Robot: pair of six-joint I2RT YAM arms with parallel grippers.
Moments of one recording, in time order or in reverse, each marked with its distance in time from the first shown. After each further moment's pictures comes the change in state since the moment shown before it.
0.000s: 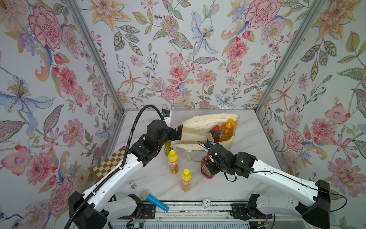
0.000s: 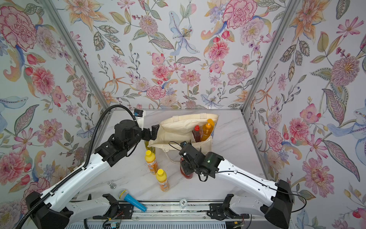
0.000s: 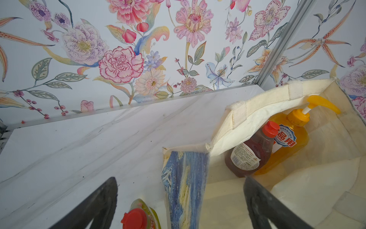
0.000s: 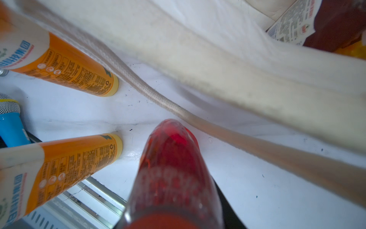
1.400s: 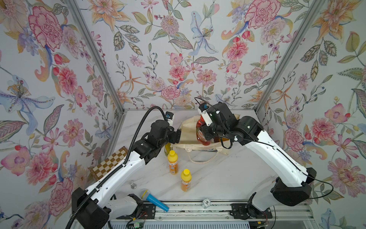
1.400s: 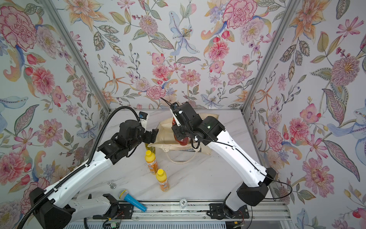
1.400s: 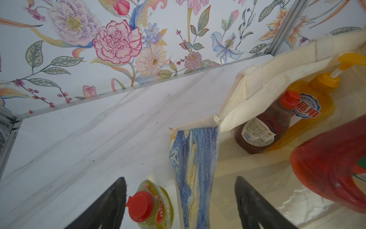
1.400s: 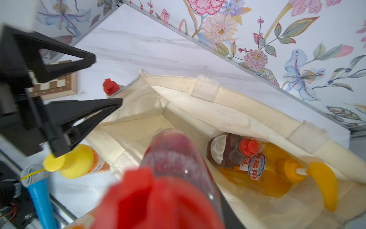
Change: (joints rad) left arm 0.000 0.036 0.028 -0.126 -0.001 0.059; right arm -0.129 0.400 0.894 -0.252 0.107 -0.269
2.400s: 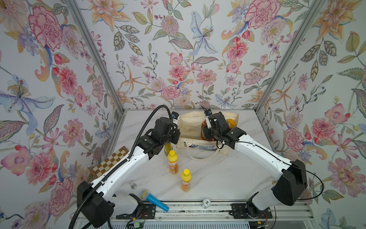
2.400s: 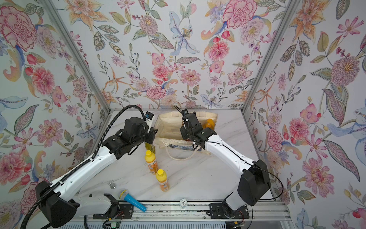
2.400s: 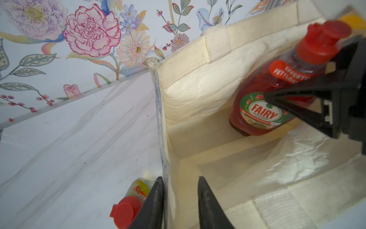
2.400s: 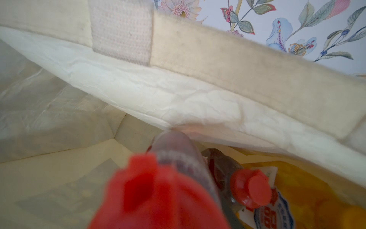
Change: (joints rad) left arm 0.000 0.079 0.079 -0.075 0.080 0.075; right arm -0.212 -0.045 -0.603 0.650 -0.030 -0.028
